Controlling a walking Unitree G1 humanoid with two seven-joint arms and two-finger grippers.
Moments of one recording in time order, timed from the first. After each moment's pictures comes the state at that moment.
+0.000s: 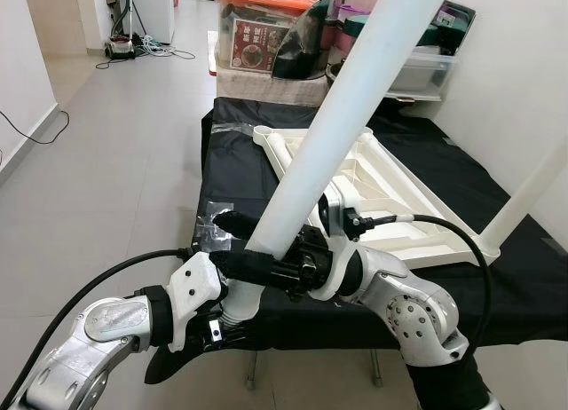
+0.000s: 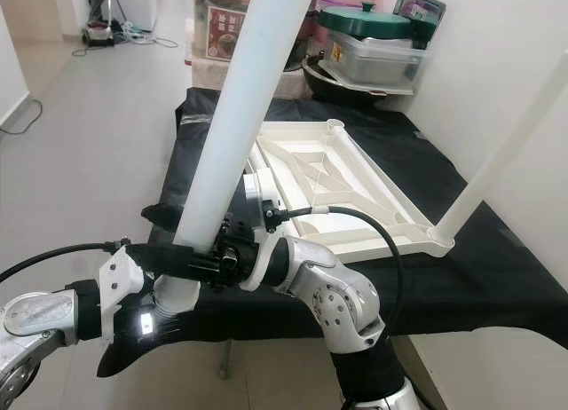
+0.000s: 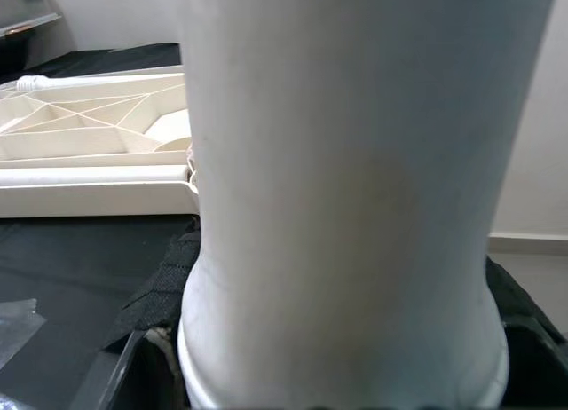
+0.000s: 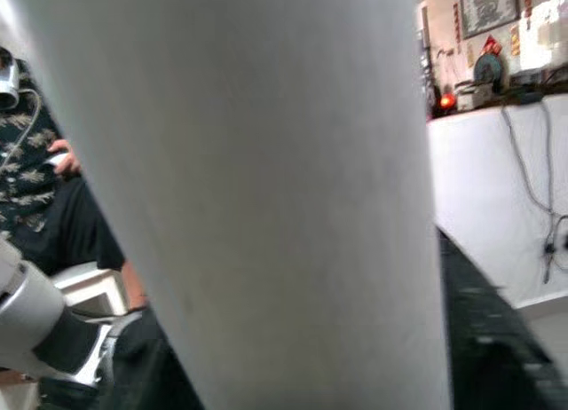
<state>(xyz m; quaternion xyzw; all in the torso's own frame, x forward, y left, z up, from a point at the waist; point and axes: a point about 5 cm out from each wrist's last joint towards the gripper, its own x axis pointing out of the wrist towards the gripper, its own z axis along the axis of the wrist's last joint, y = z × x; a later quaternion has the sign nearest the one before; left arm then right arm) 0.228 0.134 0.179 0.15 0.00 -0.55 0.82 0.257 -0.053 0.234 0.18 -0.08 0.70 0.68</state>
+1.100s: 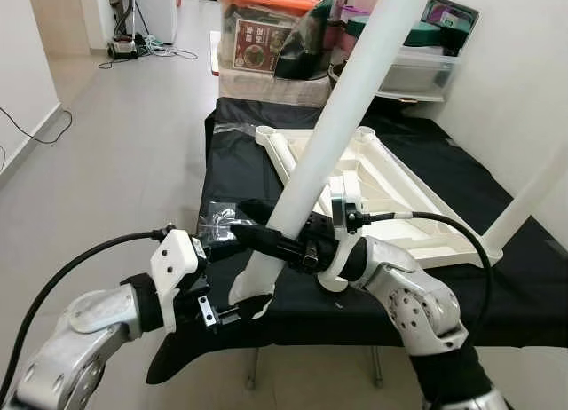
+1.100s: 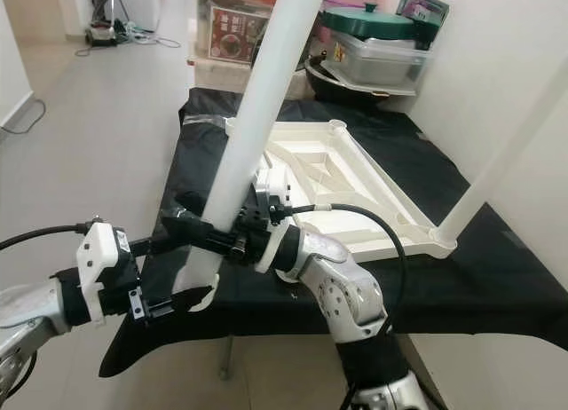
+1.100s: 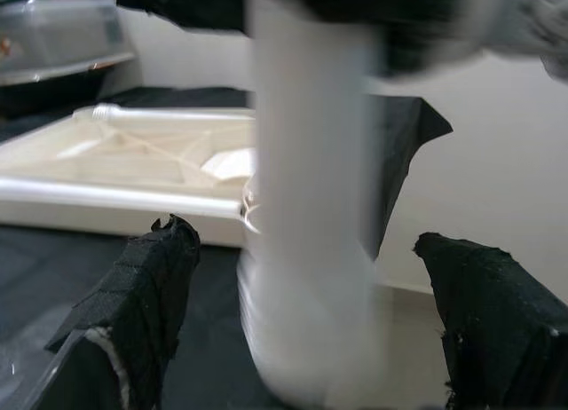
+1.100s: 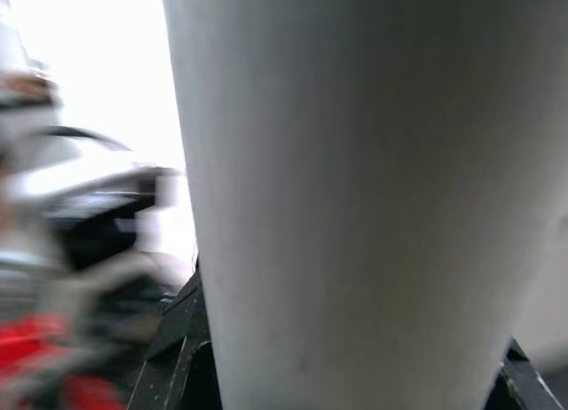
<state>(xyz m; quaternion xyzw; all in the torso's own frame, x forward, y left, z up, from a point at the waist) 0.230 0.152 0.189 0.09 -0.04 -0.47 0.88 0.301 -0.093 0.224 0.08 -0.09 0.59 0.80</state>
